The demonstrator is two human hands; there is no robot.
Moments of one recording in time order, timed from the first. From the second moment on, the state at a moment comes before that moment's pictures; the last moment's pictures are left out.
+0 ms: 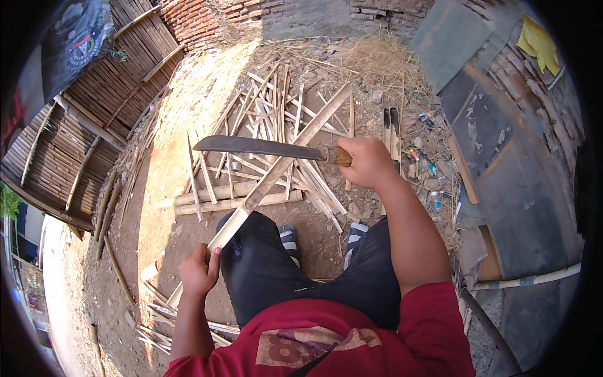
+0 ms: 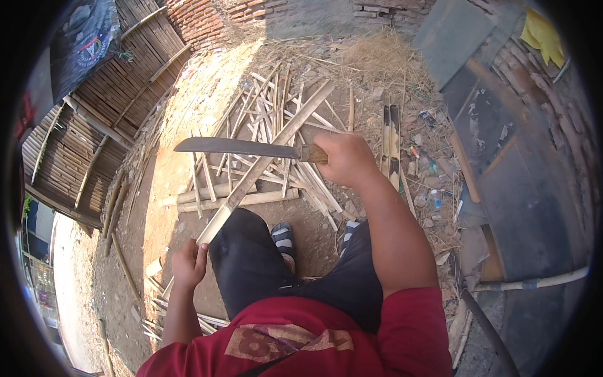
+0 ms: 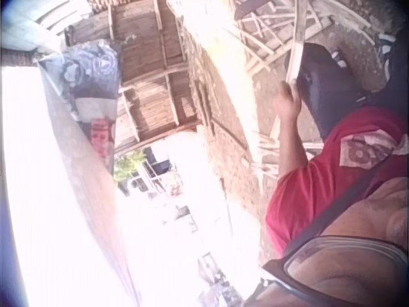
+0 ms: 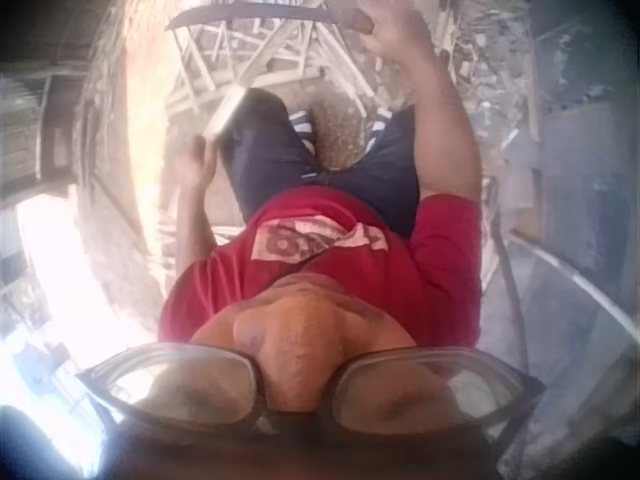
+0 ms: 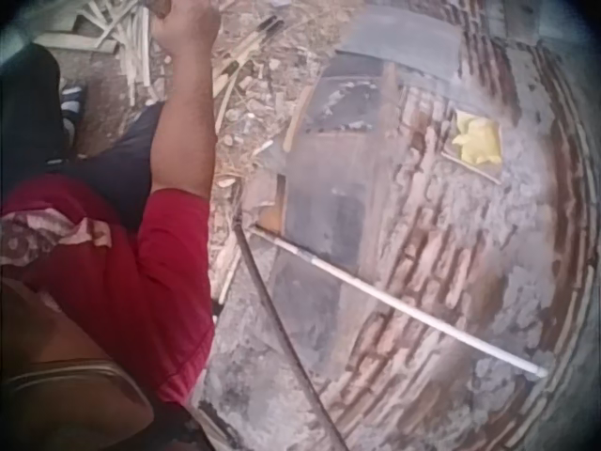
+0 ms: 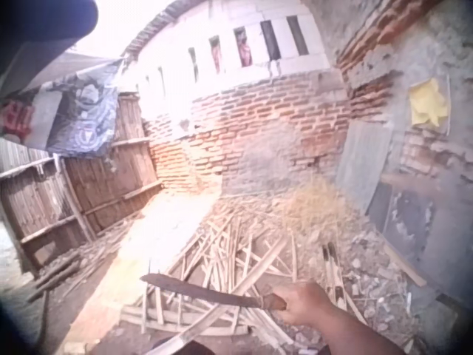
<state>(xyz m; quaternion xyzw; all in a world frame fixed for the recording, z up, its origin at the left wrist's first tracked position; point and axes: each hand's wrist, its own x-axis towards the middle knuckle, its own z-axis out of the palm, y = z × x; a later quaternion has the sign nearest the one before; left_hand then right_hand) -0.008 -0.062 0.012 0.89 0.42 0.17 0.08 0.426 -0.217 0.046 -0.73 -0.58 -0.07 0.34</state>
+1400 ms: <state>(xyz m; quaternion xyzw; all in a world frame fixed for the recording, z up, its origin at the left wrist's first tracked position) 0.059 -0.086 0.038 0.86 0.35 0.15 0.34 0.404 -0.196 0.032 -0.72 -0.62 -0.04 0.31</state>
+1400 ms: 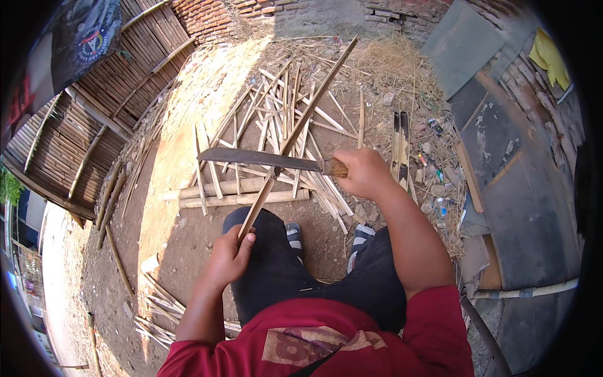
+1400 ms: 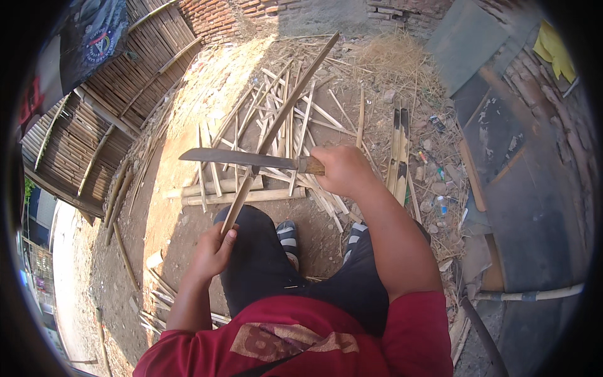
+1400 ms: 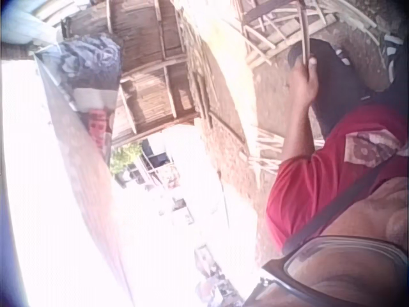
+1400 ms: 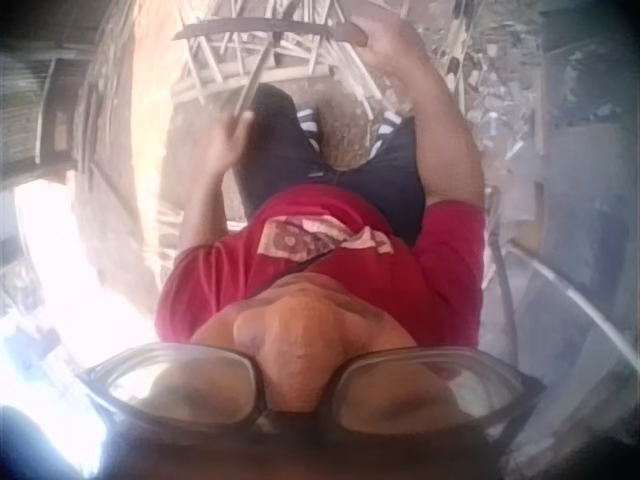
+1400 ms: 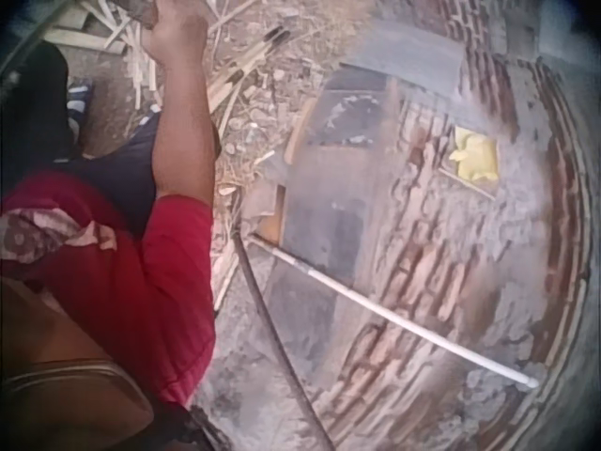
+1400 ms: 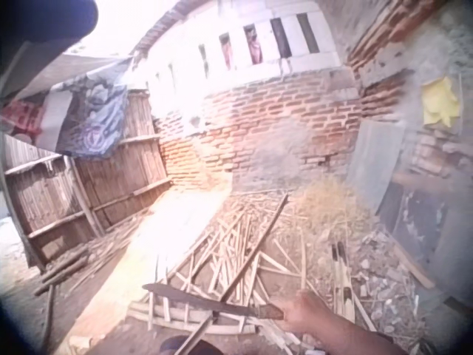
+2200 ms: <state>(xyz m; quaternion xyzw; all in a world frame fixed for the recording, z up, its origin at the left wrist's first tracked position) 0.062 -0.091 0.025 0.80 0.36 0.10 0.47 0.409 -0.195 0.036 -0.72 -0.62 -0.04 0.31</state>
